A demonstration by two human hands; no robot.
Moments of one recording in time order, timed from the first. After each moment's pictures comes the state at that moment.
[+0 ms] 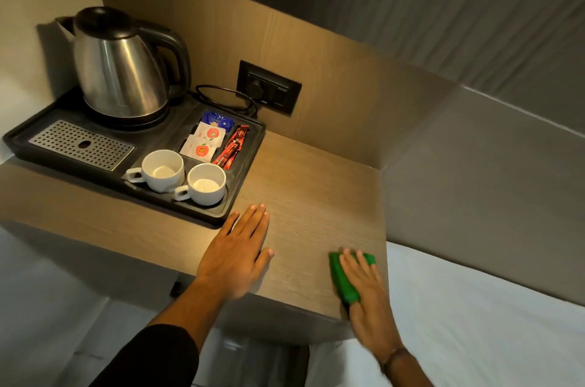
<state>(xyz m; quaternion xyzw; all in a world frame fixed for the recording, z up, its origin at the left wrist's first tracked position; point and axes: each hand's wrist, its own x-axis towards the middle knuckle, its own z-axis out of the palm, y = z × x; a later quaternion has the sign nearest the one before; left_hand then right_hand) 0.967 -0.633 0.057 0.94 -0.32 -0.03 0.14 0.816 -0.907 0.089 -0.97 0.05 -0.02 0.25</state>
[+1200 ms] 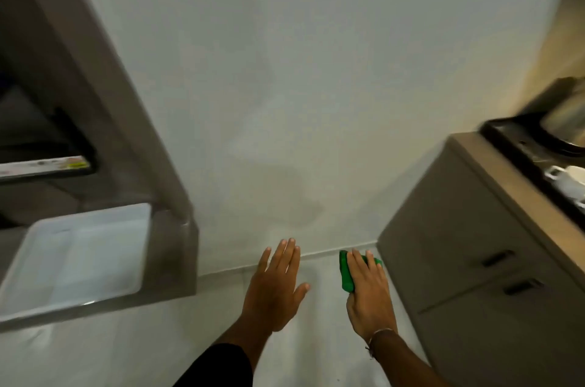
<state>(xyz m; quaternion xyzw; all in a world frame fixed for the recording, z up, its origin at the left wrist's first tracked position) 0.362 -0.302 0.032 0.96 0.27 -0.02 0.10 0.521 -0.458 0.049 -0.88 -0.43 0.08 0.20</state>
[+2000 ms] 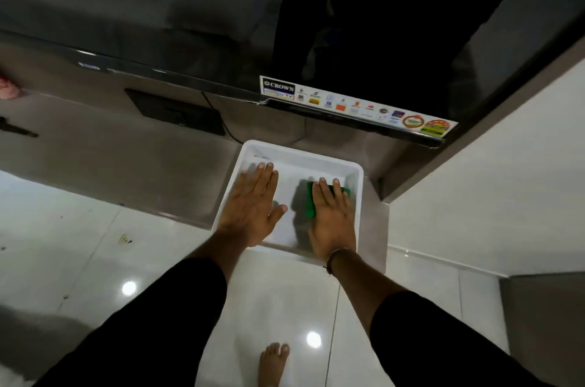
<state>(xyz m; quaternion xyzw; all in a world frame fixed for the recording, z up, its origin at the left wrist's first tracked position) -0.050 0.046 -0.046 0.87 0.47 -0.07 0.10 0.137 -0.029 -0.045 -0.76 -0.62 0.14 0.11</state>
